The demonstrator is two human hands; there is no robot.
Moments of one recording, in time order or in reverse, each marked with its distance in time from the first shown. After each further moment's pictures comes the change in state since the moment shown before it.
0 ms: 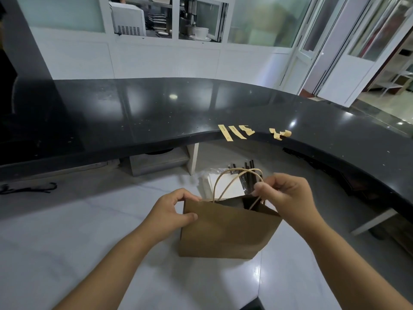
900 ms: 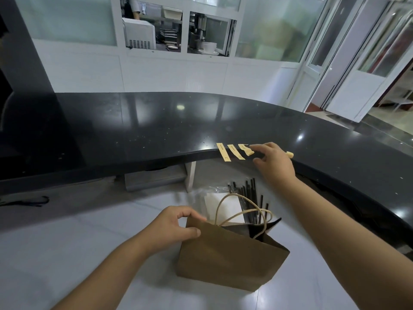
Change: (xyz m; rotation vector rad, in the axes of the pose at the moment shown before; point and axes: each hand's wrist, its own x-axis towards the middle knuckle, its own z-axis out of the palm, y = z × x) left_hand 0.039 0.015 0.009 0.015 -0.145 -0.038; right_hand 0.154 0.050 -0.008 -0.624 0.019 0.001
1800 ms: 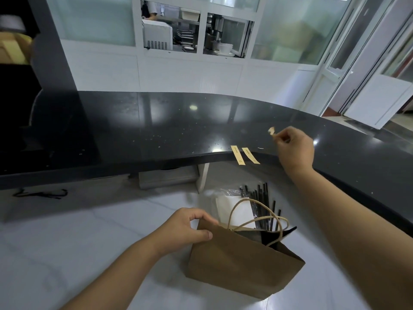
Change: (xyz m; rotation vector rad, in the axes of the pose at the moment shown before) left_hand -0.004 0.007 0.001 -0.046 0.010 -0.037; right_hand 0.037 -0.011 -0.007 0.155 0.310 0.050
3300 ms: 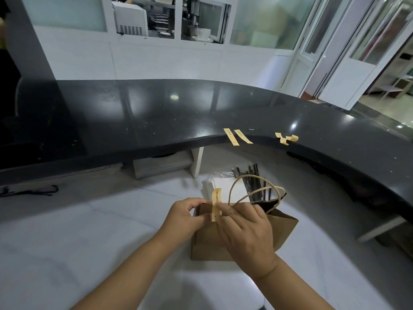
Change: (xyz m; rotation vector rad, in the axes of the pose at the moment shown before) left_hand -0.024 -0.017 0.013 -0.183 0.195 0.072; right_hand -0.237 -0.059 0.008 -0.221 0.164 -0.767
